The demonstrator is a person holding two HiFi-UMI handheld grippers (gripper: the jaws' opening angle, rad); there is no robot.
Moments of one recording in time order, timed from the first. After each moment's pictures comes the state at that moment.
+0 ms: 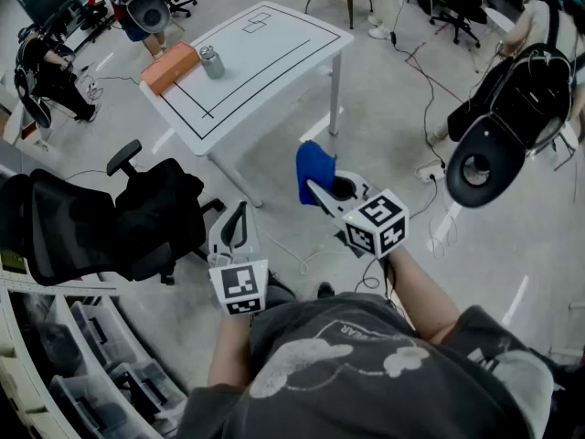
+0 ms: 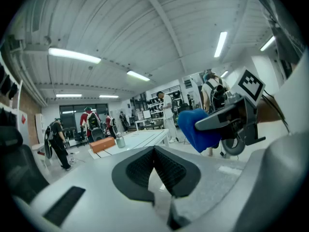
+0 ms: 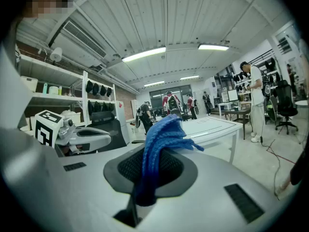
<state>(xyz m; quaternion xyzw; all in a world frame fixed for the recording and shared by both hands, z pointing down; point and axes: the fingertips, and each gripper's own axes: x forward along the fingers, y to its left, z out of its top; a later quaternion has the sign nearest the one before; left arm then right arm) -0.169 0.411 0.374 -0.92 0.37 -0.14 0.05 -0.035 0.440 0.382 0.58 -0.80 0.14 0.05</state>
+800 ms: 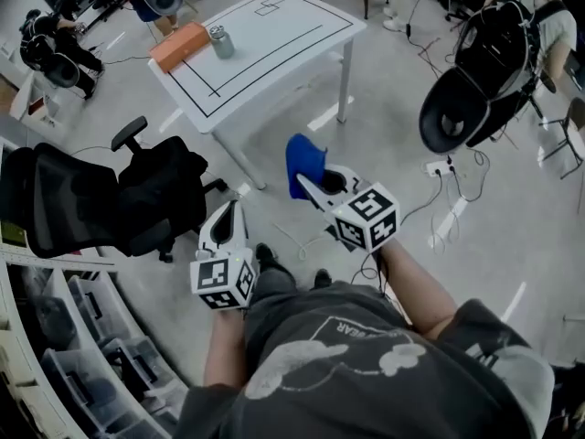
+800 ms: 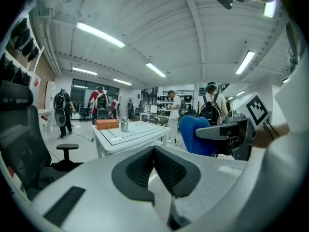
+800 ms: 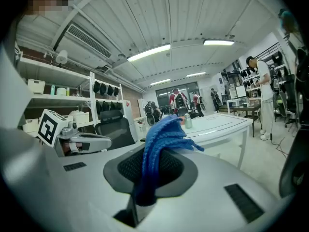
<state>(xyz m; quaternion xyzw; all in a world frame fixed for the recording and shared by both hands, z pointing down) -0.207 0.428 0.394 -0.91 0.40 -0.10 -0.10 -0.066 0.446 0.390 0.54 -0.83 0.14 0.05</state>
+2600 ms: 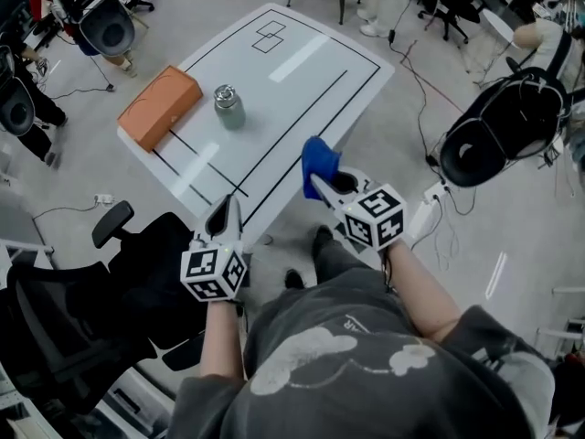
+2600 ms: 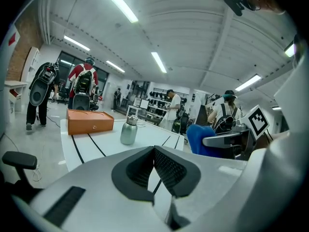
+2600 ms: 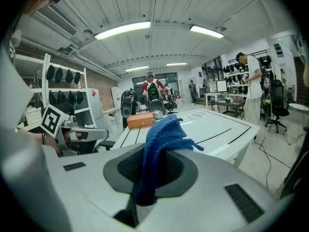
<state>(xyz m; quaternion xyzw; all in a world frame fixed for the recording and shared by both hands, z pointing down) -0.155 0.000 0.439 -0.94 0.28 -0.09 -0.18 0.005 0.073 0.436 0.64 -0.73 0.20 0.11</state>
